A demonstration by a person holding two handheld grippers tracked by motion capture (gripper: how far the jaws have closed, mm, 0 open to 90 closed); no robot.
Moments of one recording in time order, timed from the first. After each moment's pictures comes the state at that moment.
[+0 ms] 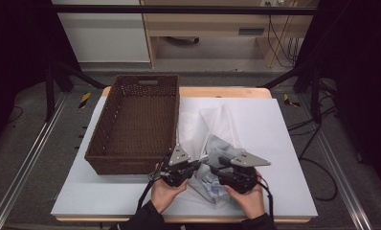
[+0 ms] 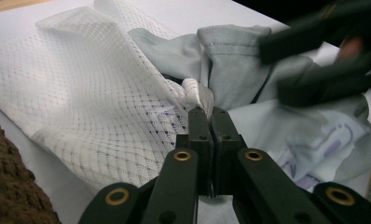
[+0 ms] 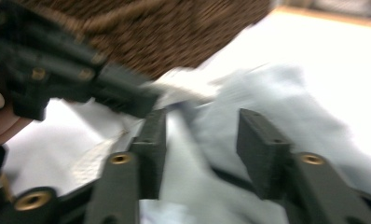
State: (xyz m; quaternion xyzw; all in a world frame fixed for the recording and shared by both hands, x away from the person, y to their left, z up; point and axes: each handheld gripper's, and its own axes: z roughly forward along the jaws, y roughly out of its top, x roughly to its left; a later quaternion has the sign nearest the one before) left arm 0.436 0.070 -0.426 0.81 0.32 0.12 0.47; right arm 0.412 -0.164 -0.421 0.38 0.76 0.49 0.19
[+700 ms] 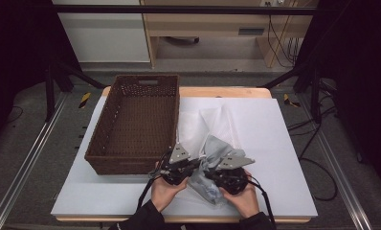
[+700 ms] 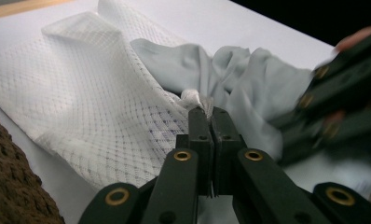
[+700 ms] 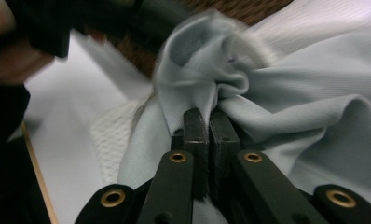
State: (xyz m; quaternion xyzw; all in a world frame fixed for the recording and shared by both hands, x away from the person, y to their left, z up) left arm 0.438 0.069 -0.419 0.81 0.32 0.13 0.47; right arm 0.421 -0.134 -0.443 0.32 0.83 0.44 0.12
